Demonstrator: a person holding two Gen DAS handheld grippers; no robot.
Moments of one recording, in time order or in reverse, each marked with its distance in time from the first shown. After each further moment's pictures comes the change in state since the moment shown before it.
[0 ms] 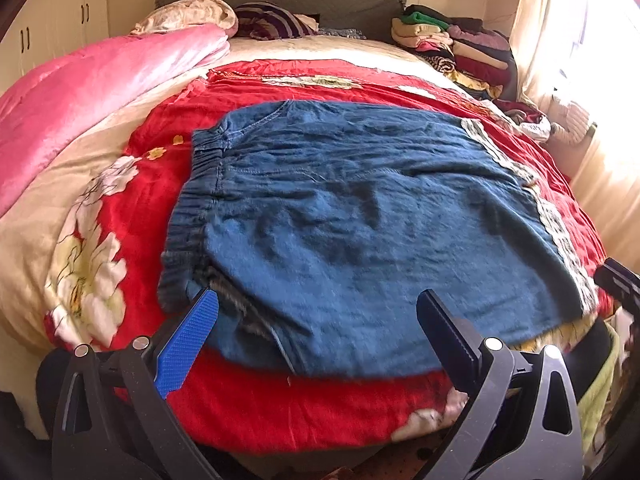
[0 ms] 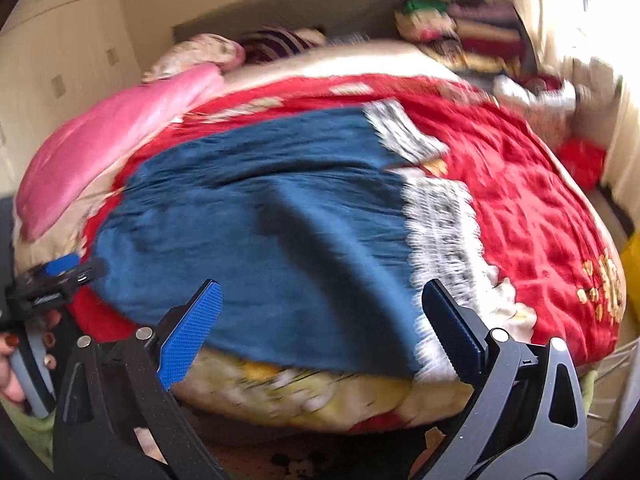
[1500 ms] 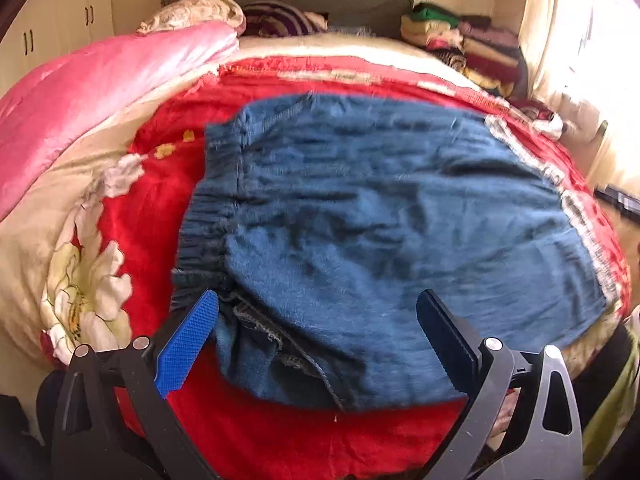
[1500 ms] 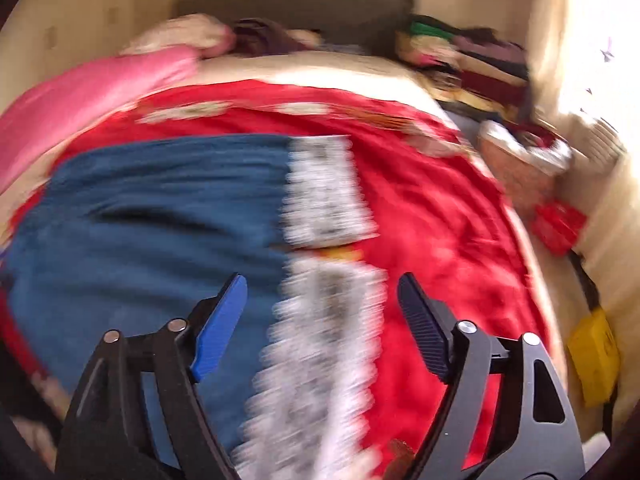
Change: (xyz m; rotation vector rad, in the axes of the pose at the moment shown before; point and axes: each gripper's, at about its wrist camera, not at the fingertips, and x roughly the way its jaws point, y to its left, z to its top) left arm 0.016 0.018 0.000 0.008 -0.026 0.035; right arm 0.048 -0.053 0.072 -0.249 -0.024 -0.076
